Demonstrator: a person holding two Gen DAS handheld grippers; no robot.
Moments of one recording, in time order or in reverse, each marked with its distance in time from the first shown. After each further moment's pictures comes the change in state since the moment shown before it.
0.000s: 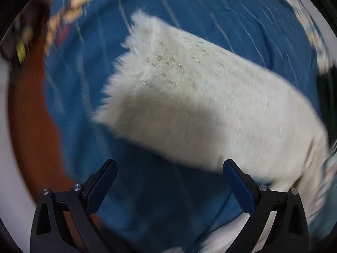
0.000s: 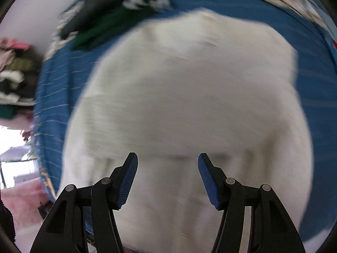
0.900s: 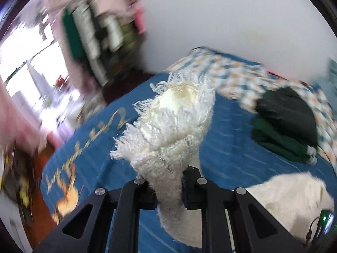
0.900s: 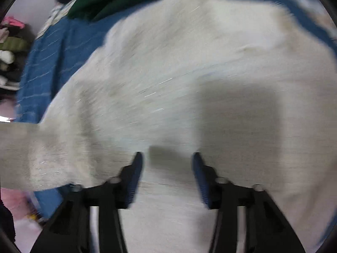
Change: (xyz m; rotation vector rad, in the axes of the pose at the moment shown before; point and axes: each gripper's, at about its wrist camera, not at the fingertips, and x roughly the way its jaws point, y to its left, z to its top) left arm -0.160 -0.226 0.051 0.715 -0.761 0.011; right arm 0.093 0.083 0.027 -0.126 -0.038 -0.141
